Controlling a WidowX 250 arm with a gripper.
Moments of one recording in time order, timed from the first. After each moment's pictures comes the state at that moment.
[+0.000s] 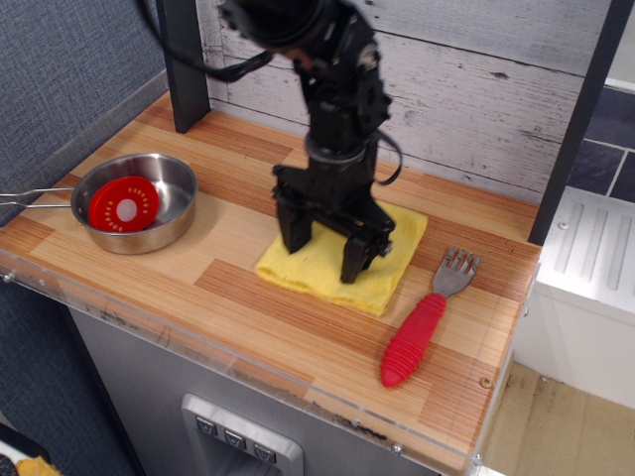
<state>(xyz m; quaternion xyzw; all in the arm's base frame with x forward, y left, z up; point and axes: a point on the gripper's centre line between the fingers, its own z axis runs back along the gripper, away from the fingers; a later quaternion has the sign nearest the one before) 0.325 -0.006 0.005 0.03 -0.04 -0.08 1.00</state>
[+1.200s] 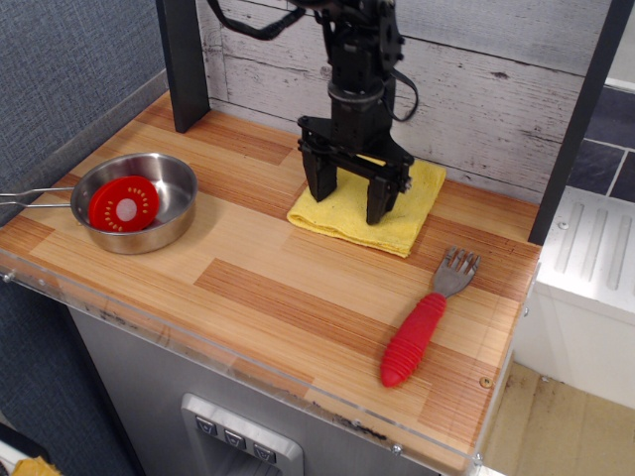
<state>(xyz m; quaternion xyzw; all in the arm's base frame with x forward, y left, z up) 0.381 0.006 0.016 0.00 -0.04 -0.07 1.00</state>
